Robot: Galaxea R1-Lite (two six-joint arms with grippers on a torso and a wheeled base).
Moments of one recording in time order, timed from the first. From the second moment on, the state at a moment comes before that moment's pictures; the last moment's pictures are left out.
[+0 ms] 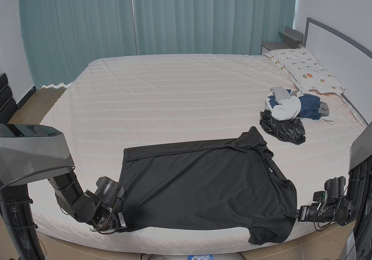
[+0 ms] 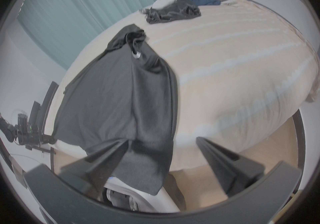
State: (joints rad) left arm -0.39 2.16 -0.52 -0.33 0.21 -0.71; right arm -0.10 2.31 -0.02 -1.34 0.24 0.18
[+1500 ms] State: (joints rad) left arm -0.33 1.92 -0.63 -0.23 -0.03 -0.87; right arm -0.02 2.31 -0.31 -1.52 0.18 0.48
